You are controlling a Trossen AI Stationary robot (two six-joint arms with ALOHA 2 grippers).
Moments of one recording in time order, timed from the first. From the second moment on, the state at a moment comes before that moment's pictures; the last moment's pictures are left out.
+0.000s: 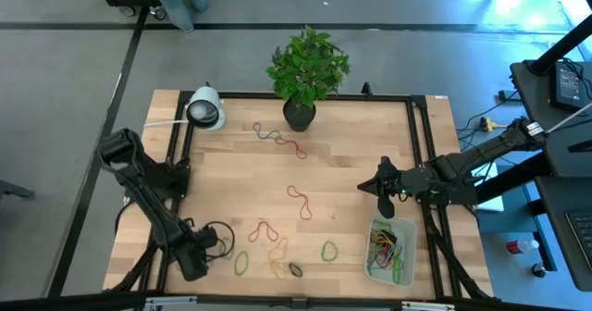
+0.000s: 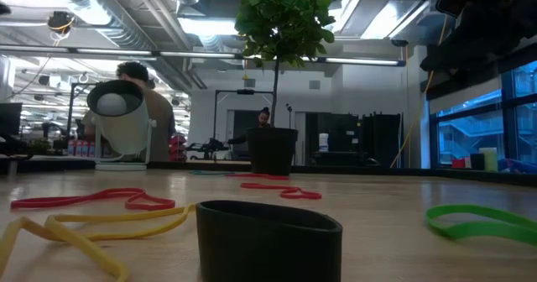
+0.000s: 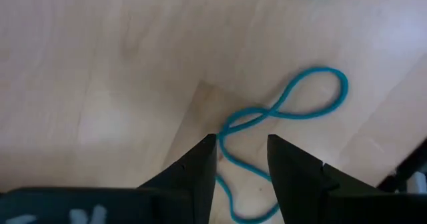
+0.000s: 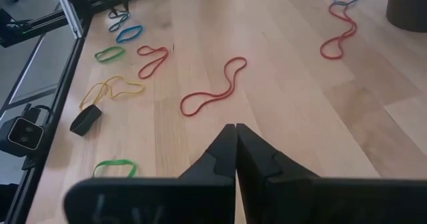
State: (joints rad) left arm -1.00 1.58 0.82 -0.68 0.10 -1.46; right arm 0.40 0.78 0.42 -0.18 0.37 0.54
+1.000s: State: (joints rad) left arm -0.99 1.66 1.10 -1.09 -0.03 -1.44; right arm 0.40 0.78 0.42 -0.17 0.37 0.57
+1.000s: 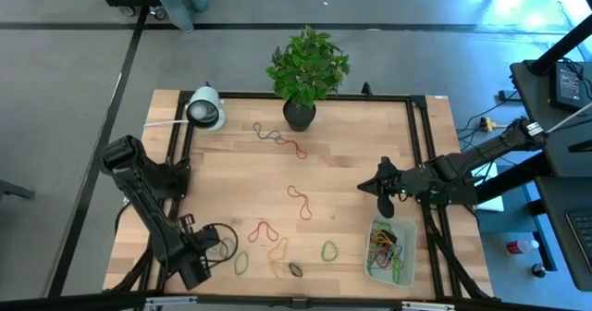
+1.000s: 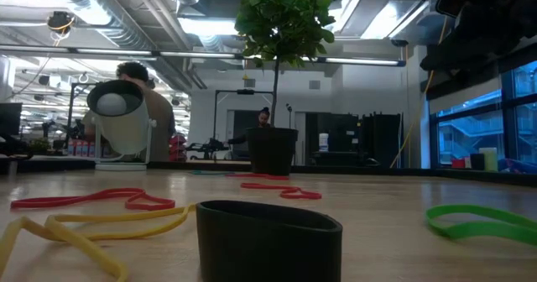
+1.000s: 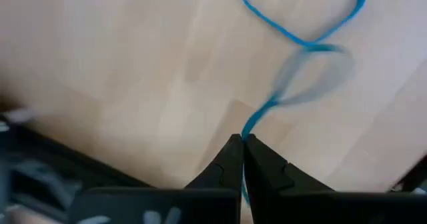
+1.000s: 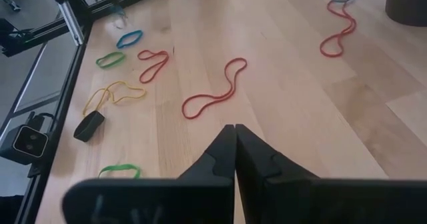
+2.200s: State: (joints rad) left arm -0.40 2.03 1.80 -0.44 -0.35 -0.05; right arm 0.40 0.78 0.42 -0.18 0.37 0.63
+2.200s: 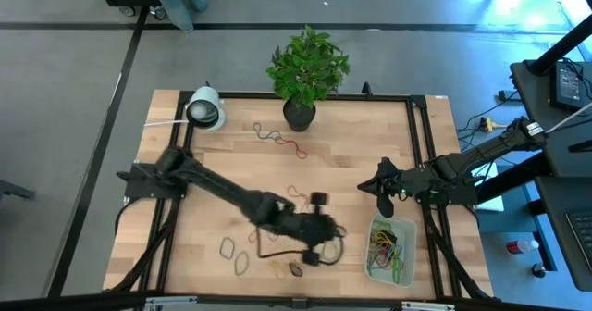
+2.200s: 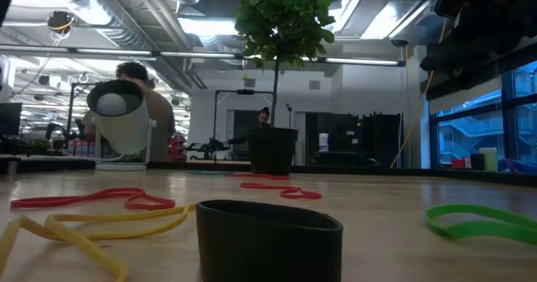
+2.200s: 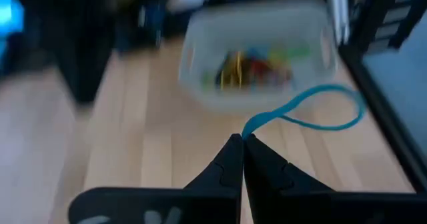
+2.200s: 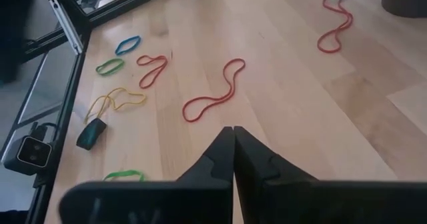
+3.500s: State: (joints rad) left arm -0.29 2.63 2.36 -0.26 -0.03 -0.03; right arm 0.40 0.78 0.42 -0.18 0.37 0.62
